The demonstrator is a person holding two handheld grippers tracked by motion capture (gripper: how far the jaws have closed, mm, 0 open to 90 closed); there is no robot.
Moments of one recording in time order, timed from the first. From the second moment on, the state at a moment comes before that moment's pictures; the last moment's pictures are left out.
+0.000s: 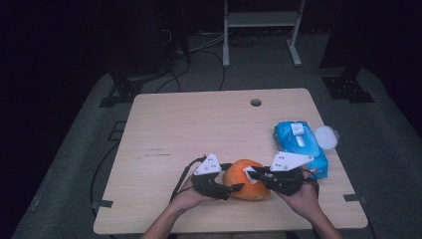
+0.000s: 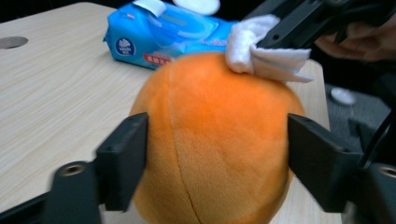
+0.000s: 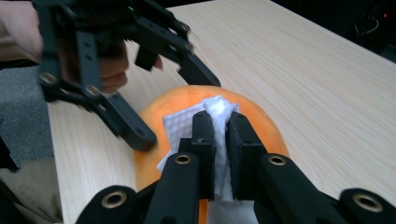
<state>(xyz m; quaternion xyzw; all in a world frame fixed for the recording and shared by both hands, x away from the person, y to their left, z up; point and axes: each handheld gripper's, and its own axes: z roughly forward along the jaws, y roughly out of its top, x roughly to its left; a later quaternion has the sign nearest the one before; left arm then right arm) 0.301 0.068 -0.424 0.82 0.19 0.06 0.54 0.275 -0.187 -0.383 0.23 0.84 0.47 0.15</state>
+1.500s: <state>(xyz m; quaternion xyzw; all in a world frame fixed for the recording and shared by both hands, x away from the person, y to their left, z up) 0.295 0.056 -0.440 0.83 0.19 0.07 0.52 0.270 -0.185 -0.381 0.22 0.84 0.46 0.17</state>
